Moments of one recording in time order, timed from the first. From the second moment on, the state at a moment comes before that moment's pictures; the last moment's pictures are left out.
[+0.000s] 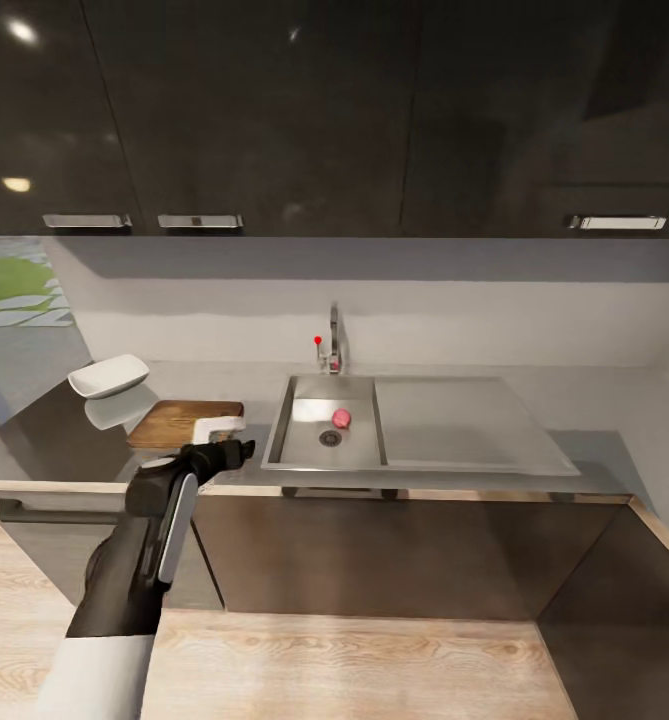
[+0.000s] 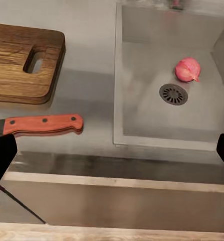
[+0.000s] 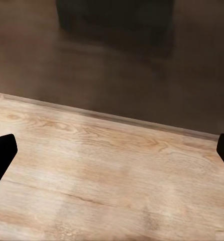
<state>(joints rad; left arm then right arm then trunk) -0.59 -0.09 0.04 -1.48 0.01 0.85 0.01 0.05 0.02 0.10 -0.69 0.13 -0.48 -0.04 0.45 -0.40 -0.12</state>
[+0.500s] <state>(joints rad) -0.91 -0.14 0.02 -0.94 0.00 0.84 0.04 0.05 0.02 0.10 -0.69 0.13 -0.48 -0.04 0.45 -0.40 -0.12</state>
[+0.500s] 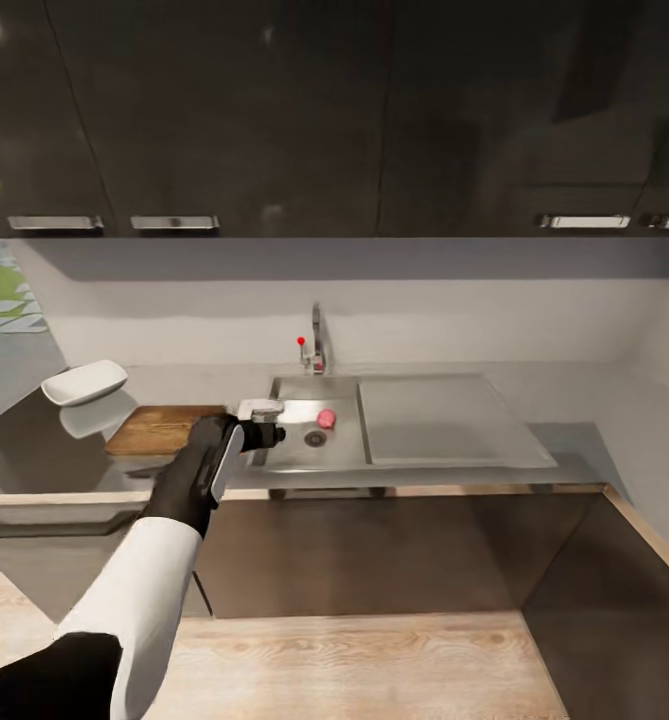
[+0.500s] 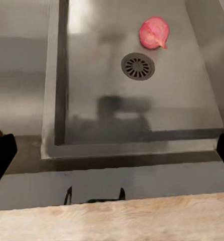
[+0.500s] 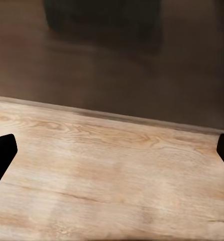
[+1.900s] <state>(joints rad) -0.93 -0.12 -0.02 -0.79 0.00 0.82 0.05 0.05 0.01 0.10 -0.65 0.13 -0.48 -0.04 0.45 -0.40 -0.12</state>
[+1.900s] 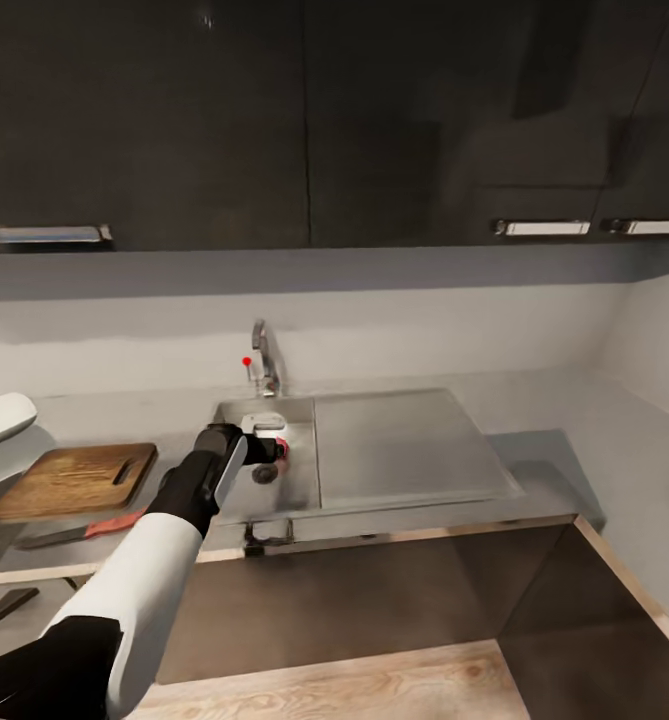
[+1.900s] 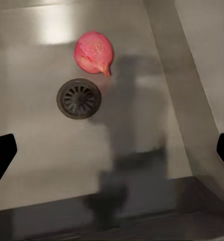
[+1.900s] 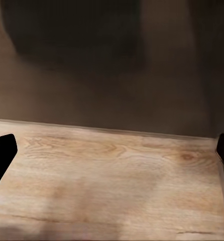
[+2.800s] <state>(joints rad) -0.94 -0.11 -0.02 -0.78 0.00 0.82 0.05 0.05 0.01 0.11 -0.65 0.13 -0.48 -0.04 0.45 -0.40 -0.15</state>
